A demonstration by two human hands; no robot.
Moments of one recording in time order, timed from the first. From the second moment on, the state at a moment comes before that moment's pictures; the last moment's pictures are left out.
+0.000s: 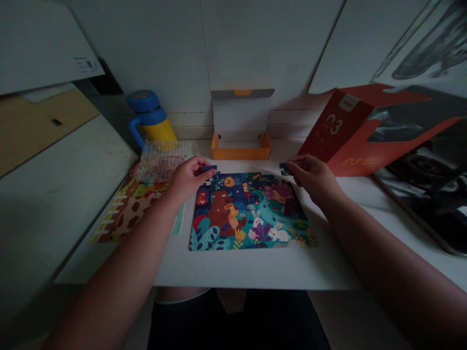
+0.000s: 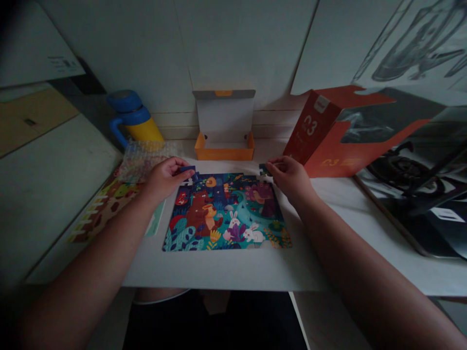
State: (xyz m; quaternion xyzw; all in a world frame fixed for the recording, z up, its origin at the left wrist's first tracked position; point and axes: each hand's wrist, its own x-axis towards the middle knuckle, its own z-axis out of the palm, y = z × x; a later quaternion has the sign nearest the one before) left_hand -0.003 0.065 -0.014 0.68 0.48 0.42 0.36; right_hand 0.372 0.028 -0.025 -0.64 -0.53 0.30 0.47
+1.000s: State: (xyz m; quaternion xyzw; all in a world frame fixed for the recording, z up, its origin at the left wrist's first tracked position) left_hand 0.008 0.073 -0.035 0.82 0.51 0.23 0.10; right_hand 0.353 0.030 -0.032 -0.63 -0.75 0.08 0.20
